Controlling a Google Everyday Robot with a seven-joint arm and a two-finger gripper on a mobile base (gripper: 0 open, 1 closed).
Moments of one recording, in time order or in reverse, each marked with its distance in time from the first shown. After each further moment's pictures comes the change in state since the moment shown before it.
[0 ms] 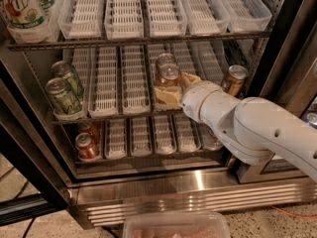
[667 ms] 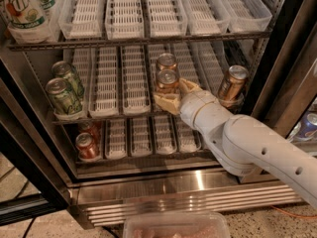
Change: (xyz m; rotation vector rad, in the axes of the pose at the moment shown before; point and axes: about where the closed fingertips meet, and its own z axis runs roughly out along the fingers) arm 0.024 -0.010 0.013 0.108 -0.054 -0.046
